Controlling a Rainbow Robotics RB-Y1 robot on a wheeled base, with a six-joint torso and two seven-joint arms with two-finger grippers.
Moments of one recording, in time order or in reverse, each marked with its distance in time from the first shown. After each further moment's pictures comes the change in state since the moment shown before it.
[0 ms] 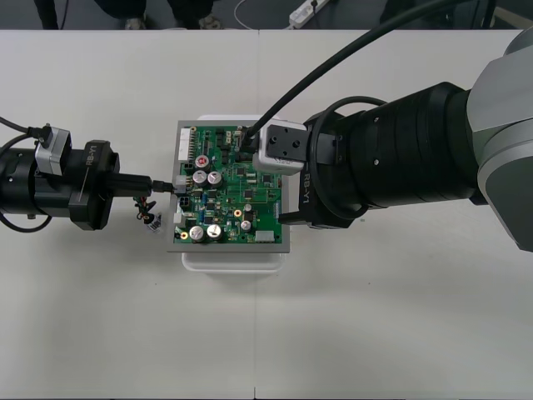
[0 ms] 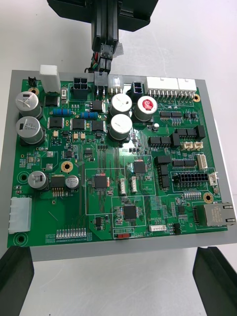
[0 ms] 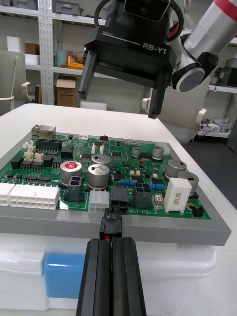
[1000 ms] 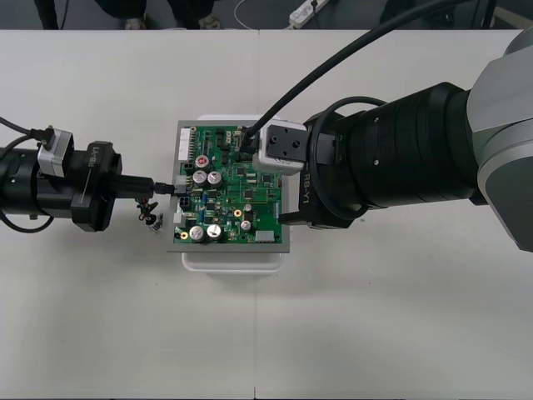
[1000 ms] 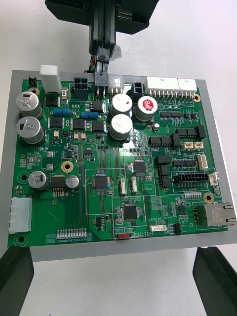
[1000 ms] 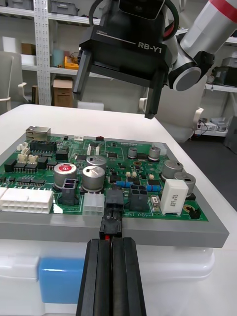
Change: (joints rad) right arm 0.000 0.000 0.000 0.000 0.000 0.000 0.000; left arm -0.004 0.000 -0.015 -0.007 0.000 0.000 -0.010
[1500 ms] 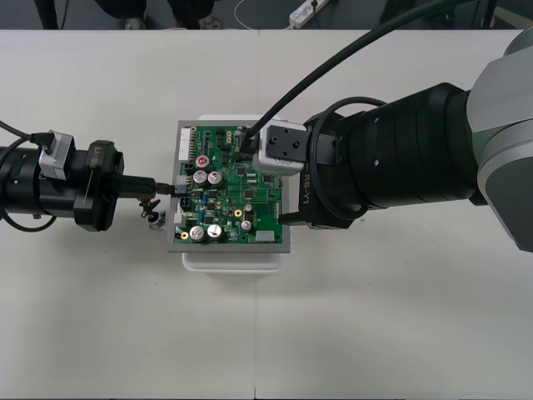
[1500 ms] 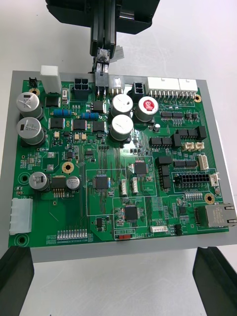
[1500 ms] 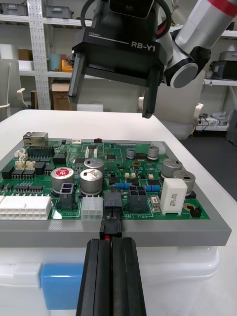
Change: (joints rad) right arm 0.001 0.000 0.000 0.000 -0.001 0.000 0.000; left arm -0.006 0.000 -0.008 0.000 0.006 0.000 -0.052
